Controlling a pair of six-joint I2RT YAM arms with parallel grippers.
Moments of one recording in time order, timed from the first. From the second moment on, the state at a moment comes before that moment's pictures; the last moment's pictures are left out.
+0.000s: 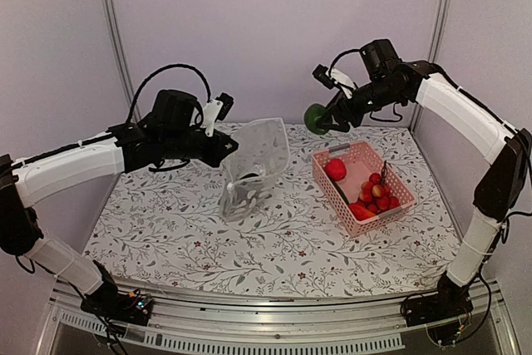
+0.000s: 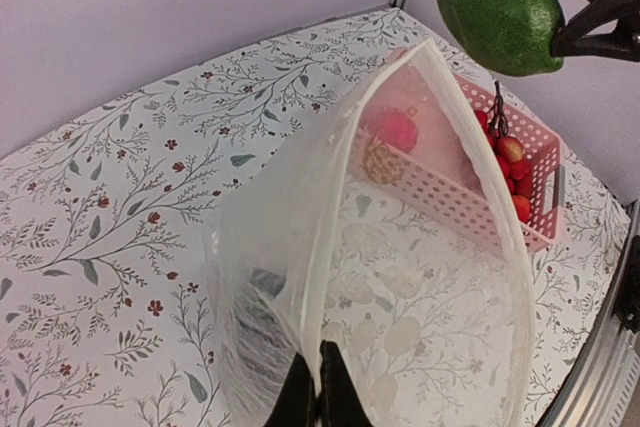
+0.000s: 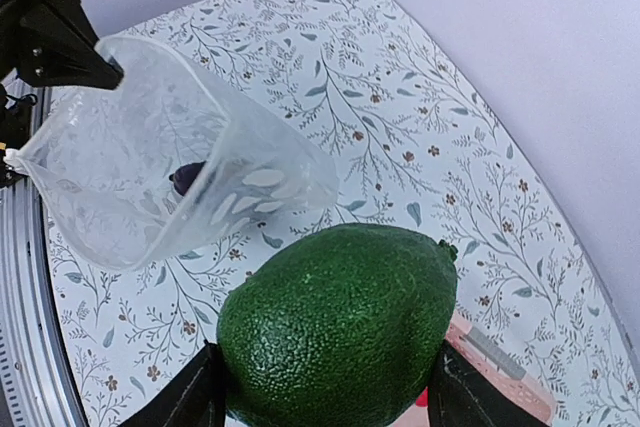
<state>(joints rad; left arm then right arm) -0.72 1.43 1.17 -0.27 0.05 -0.14 0.48 1.77 1.84 -0.87 -0.45 -0.46</state>
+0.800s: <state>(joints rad) -0.68 1.43 1.16 -0.24 0.14 -0.16 0.83 1.95 2.00 -0.80 -0.19 -0.53</state>
